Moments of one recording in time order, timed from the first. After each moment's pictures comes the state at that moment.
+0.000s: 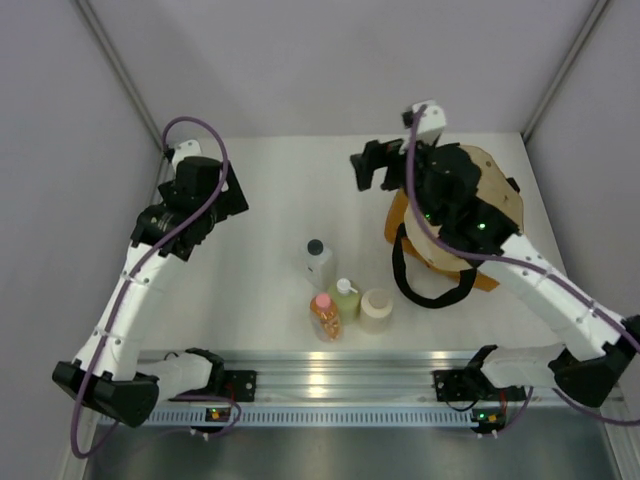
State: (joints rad) left arm -0.34 1.17 1.39 -0.88 -0.46 -0.52; right arm 0.79 1.29 1.35 -0.08 0.25 0.10
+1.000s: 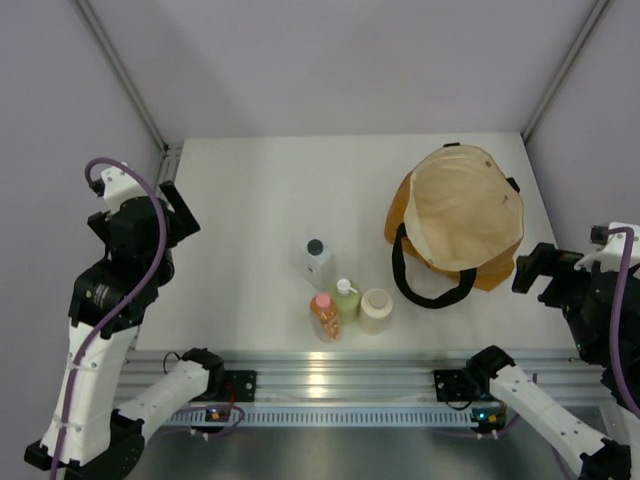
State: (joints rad) left arm -0.35 0.87 1.45 -1.03 -0.73 -0.43; right arm 0.50 0.52 1.39 -1.23 0.62 0.27
